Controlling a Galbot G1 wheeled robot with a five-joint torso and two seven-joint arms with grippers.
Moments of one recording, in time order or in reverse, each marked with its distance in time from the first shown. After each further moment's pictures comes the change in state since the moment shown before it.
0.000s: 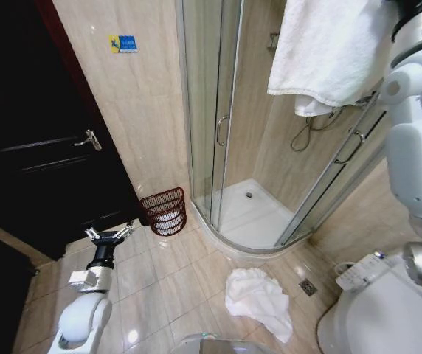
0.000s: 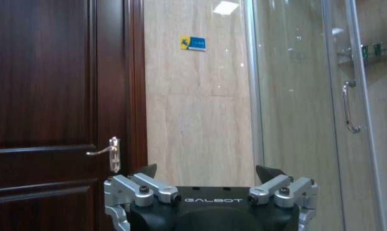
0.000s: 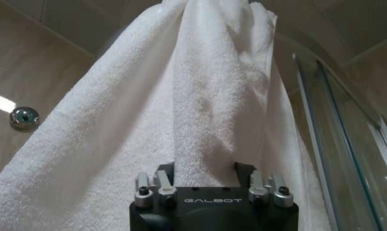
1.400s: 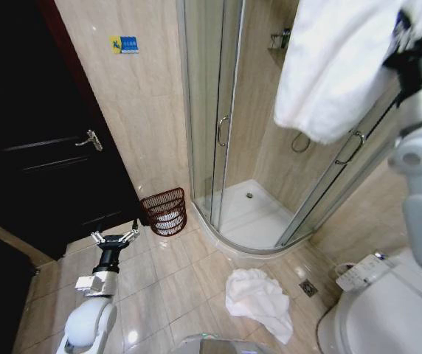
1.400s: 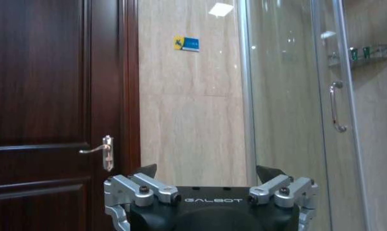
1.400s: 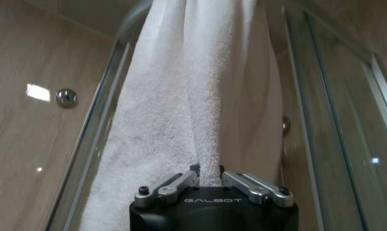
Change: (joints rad) left arm 0.031 -0.026 0.033 -0.003 0.029 -0.042 0.008; right arm -0.672 -0.123 0.404 0.418 0.221 -0.036 0.007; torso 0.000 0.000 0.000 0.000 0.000
